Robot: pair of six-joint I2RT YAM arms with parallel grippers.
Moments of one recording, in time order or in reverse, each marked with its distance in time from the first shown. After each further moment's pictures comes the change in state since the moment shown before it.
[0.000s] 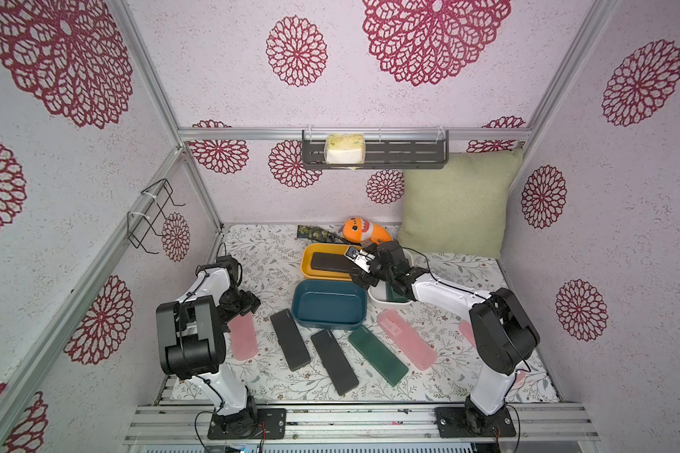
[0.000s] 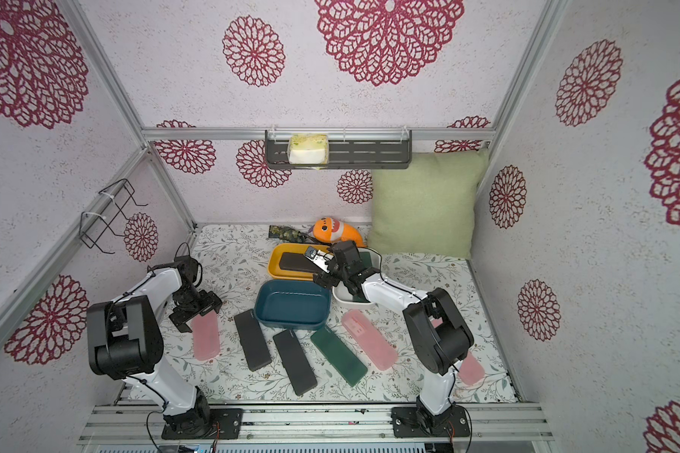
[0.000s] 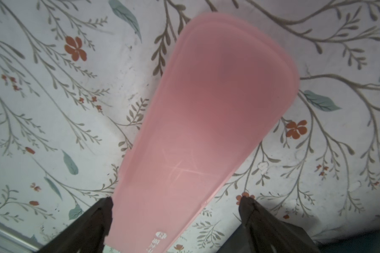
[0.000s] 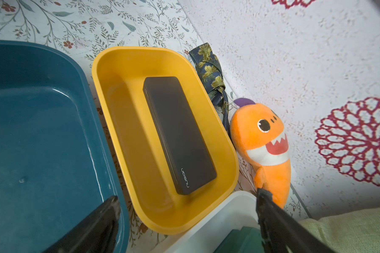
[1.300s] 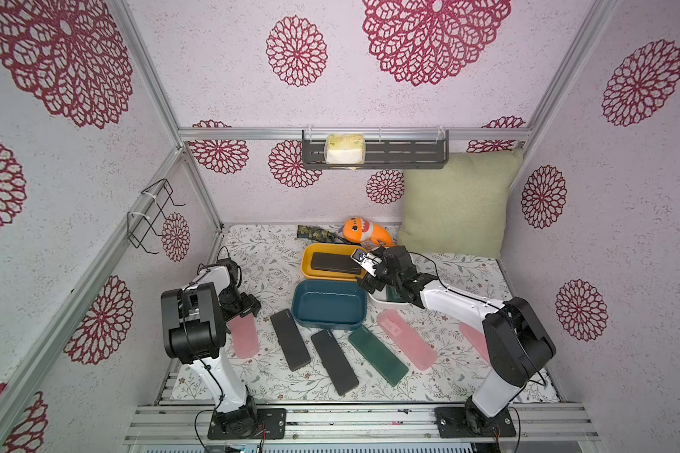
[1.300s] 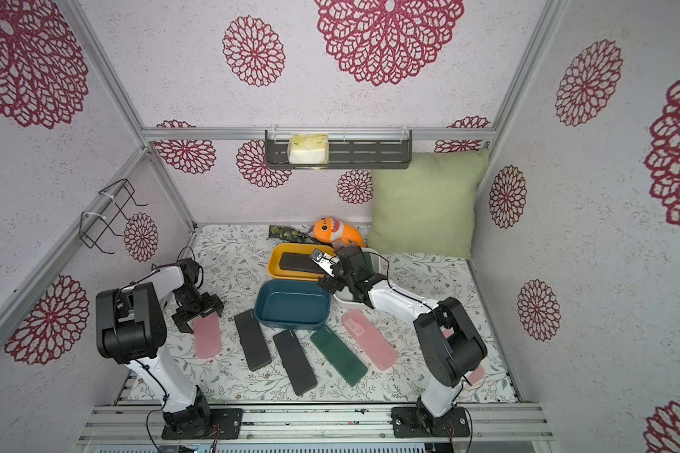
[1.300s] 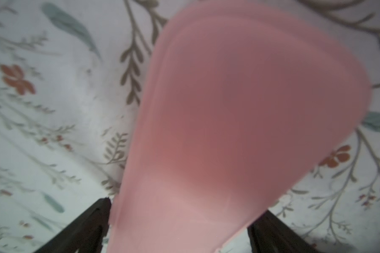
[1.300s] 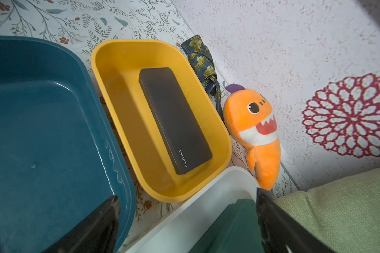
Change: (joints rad) left arm 0.018 0.141 0.040 0.045 0.068 0.116; right arm 0.000 -0.098 -0.098 0.006 0.056 0.042
